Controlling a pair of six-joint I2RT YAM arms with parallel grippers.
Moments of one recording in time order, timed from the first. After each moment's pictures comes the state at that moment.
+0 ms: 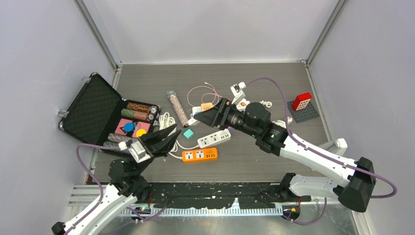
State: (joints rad) left arm -0.73 0.24 0.20 0.63 0.19 0.00; right arm 0.91 1.12 0.90 0.17 -0.13 1.00
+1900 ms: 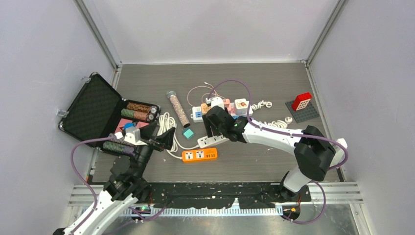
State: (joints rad) left arm -0.73 0.08 0.24 0.09 -0.33 -0.26; right arm 0.93 1.58 1.06 -0.29 0.37 0.40
